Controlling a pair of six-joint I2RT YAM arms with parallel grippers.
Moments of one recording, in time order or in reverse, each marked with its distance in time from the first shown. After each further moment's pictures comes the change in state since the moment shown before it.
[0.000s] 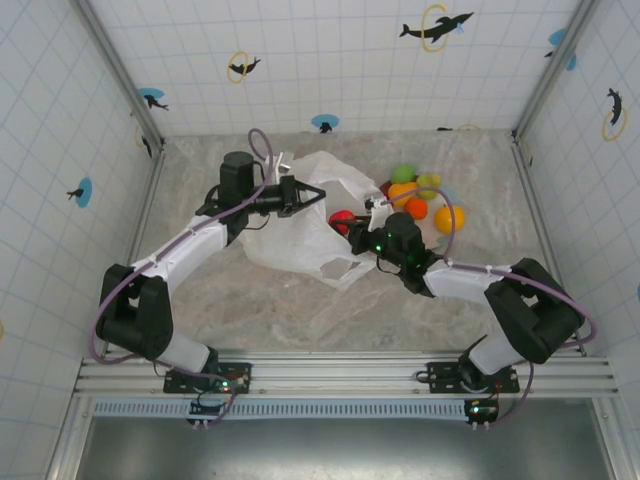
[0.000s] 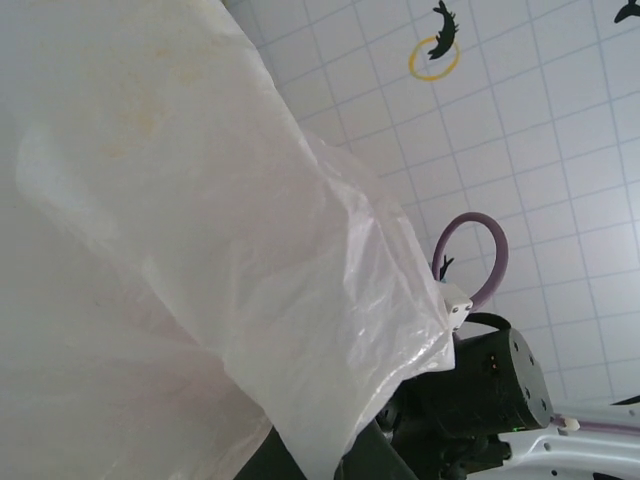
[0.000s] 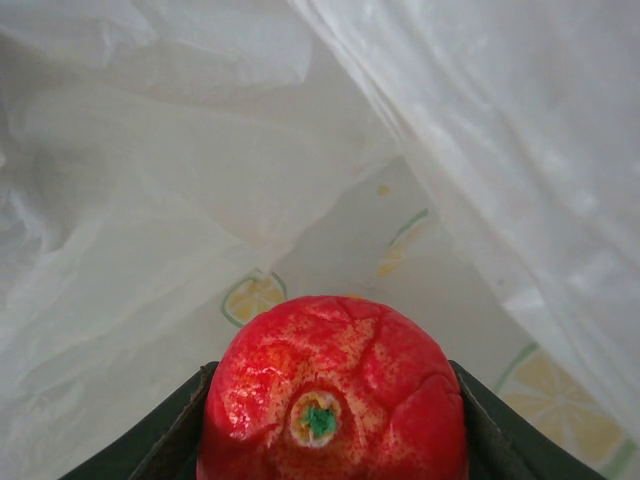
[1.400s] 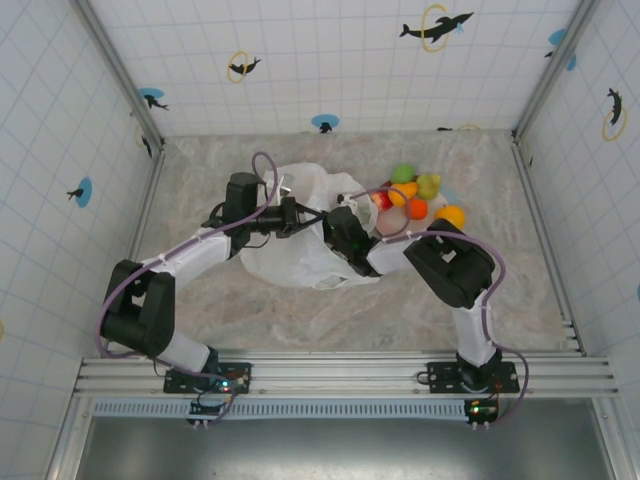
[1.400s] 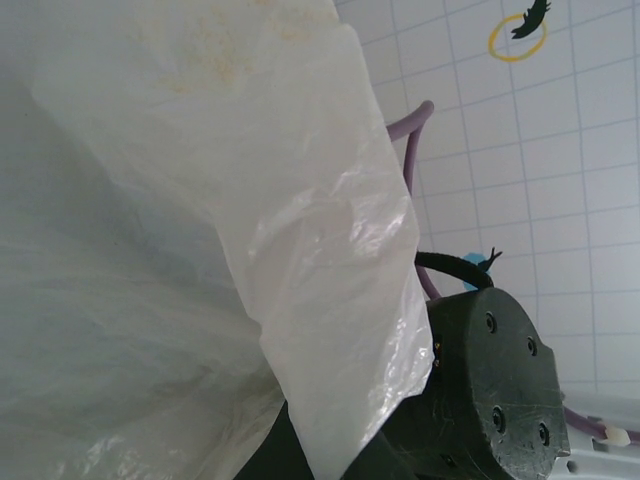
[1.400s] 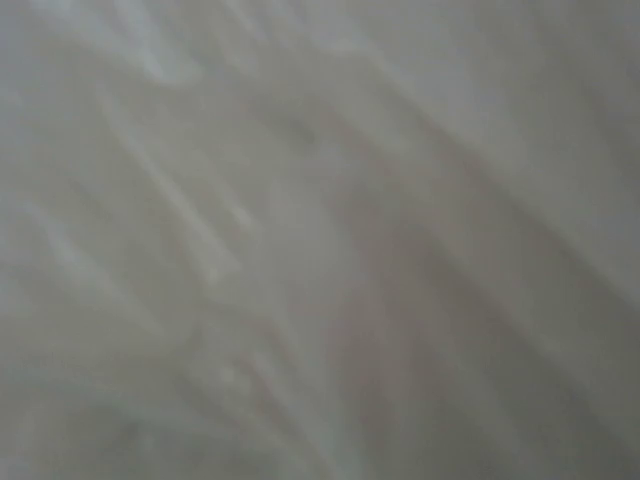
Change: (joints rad) left arm -0.001 0.014 -0.157 0.038 -0.030 0.002; right arm 0.117 0.537 0.413 -0.040 0.315 0.505
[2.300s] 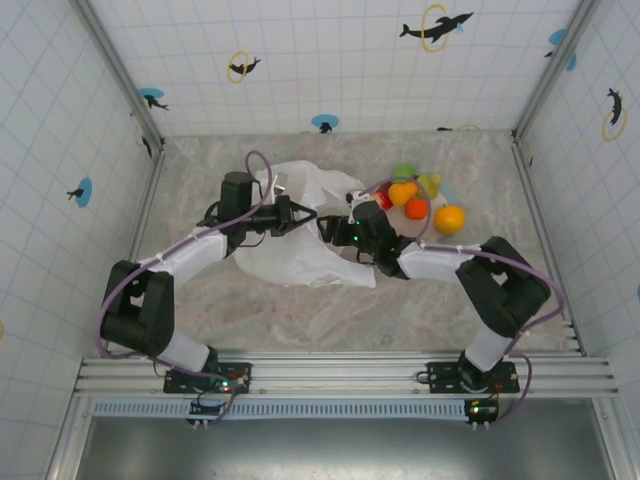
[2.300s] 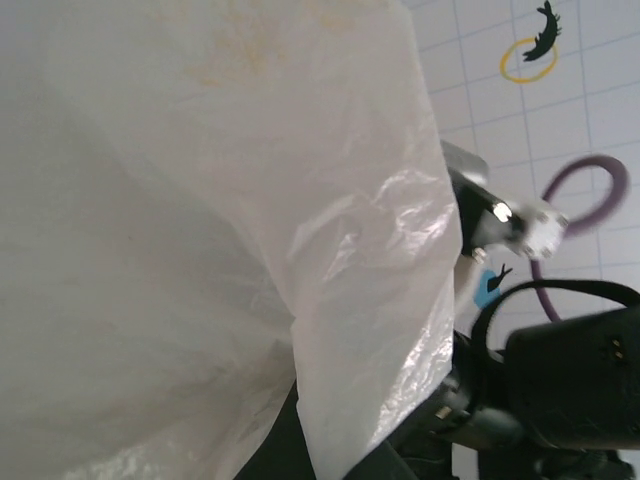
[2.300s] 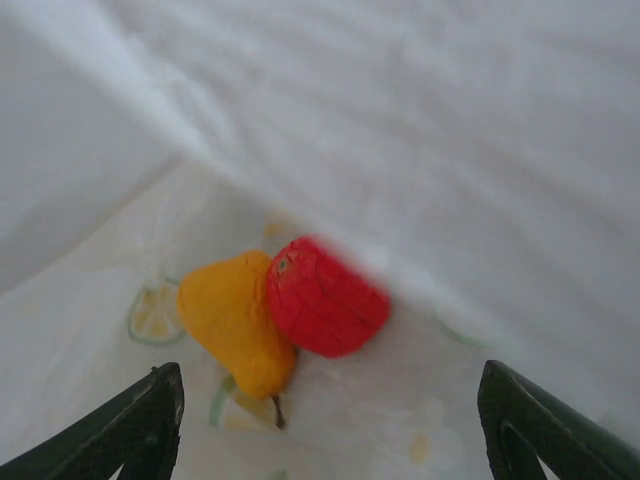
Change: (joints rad) left arm 0.043 -0.002 -0.001 -0.030 -0.008 0.026; right arm -0.055 -0.370 -0.187 -0.247 -0.156 -0.426
